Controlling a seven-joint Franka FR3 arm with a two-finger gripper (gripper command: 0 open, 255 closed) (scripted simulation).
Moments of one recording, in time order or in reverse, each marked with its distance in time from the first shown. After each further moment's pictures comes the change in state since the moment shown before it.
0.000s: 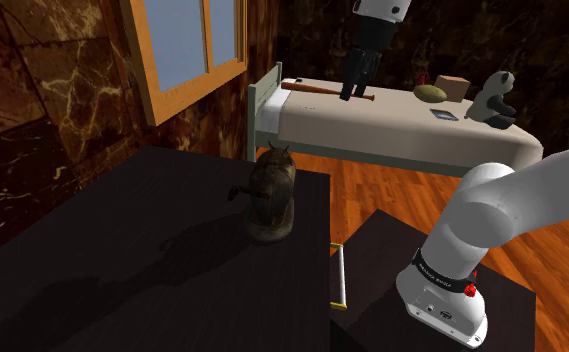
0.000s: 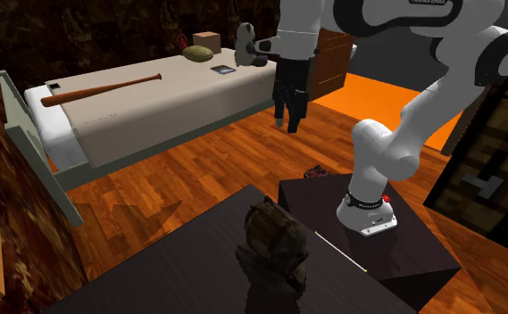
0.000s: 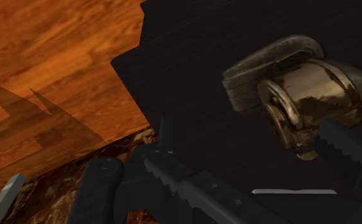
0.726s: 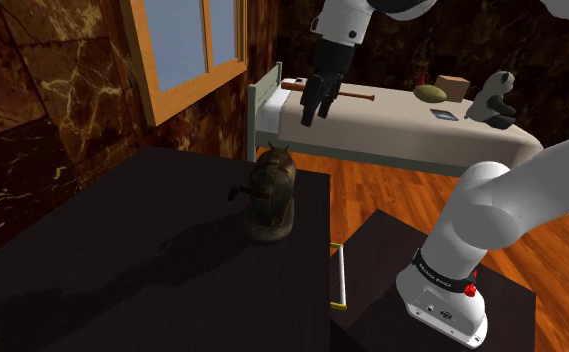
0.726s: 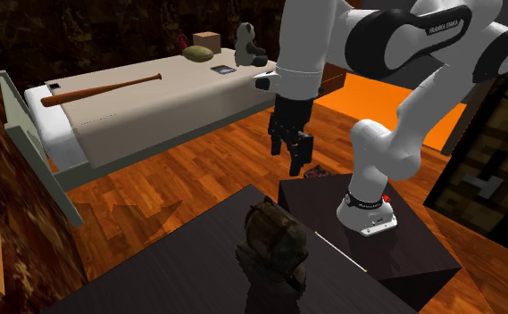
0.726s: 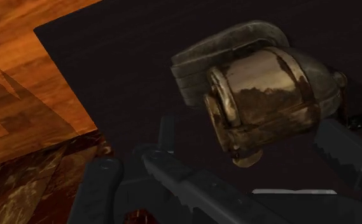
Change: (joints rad) arm 0.081 0.099 0.168 -0.042 0.076 0.168 0.093
